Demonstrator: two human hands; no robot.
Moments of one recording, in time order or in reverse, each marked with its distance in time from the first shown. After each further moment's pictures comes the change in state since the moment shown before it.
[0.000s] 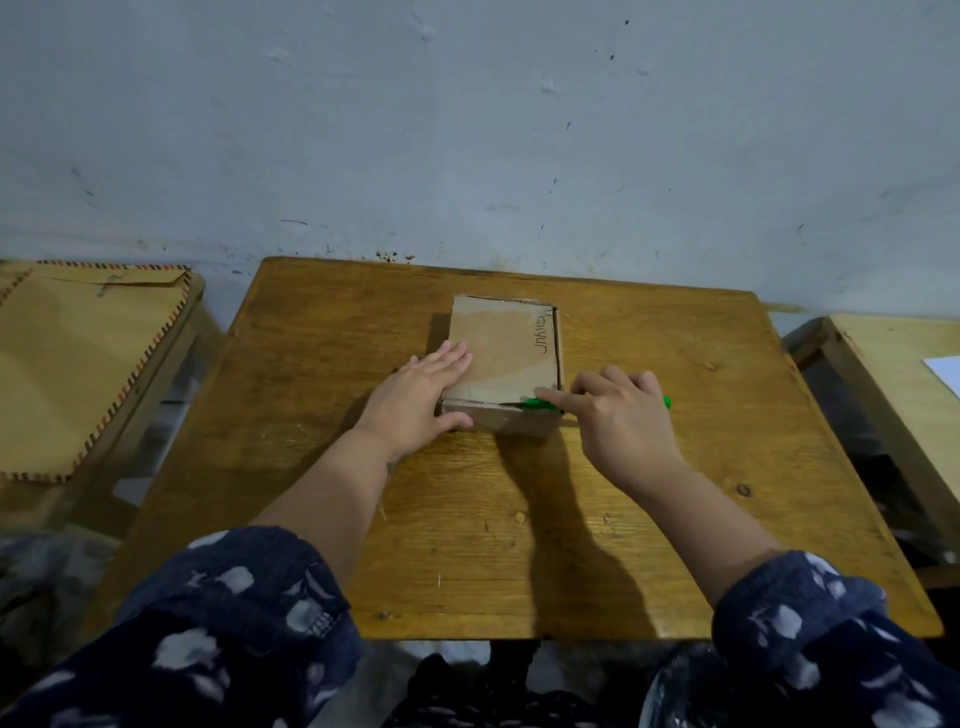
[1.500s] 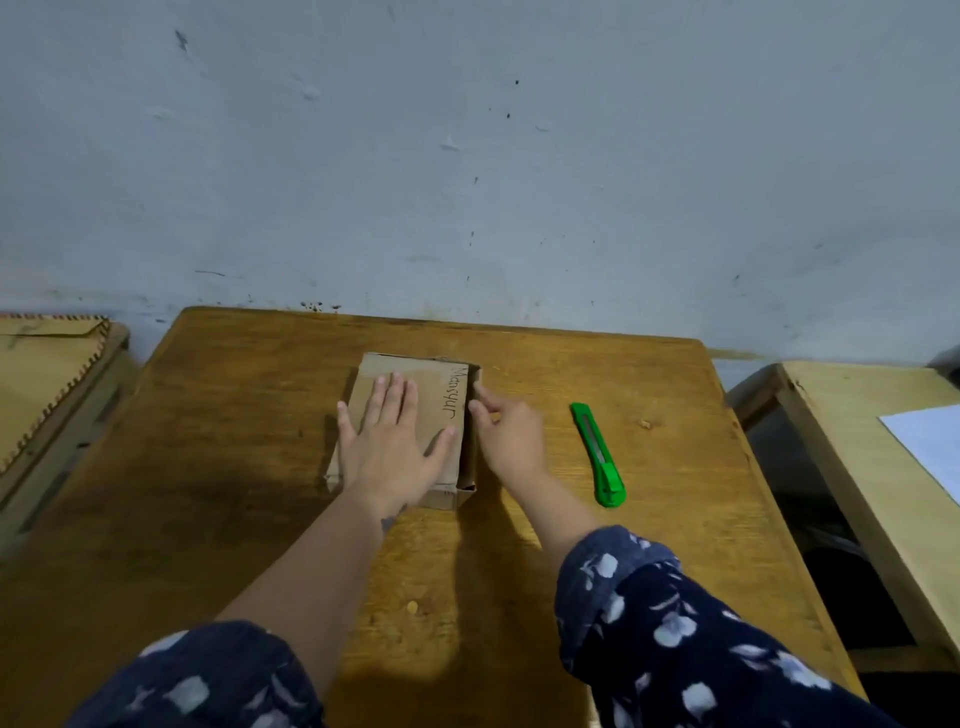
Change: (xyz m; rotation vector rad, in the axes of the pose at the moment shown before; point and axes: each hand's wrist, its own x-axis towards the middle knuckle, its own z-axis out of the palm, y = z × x) left_hand 0.070 0.081 0.035 0.254 0.013 -0.475; right_hand 0.077 0.035 0.051 0.939 -0.076 0.567
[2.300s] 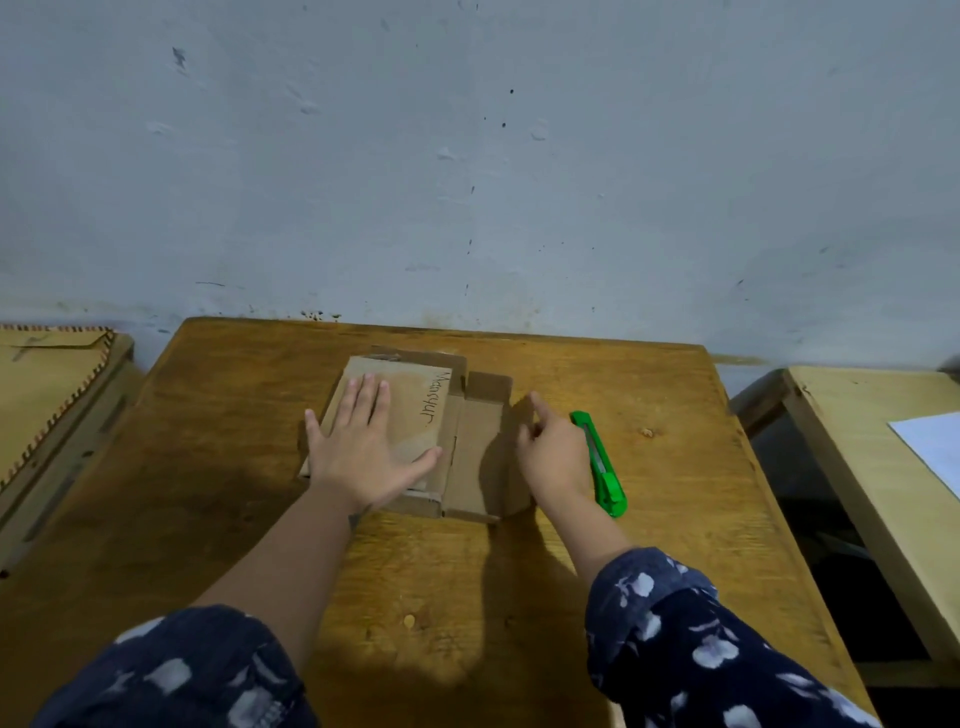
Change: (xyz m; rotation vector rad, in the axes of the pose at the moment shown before) left_hand 0.012 -0.026 -0.010 0.060 -0.098 -0.016; right_hand 0.008 0.037 -0.026 -0.194 0.147 0.159
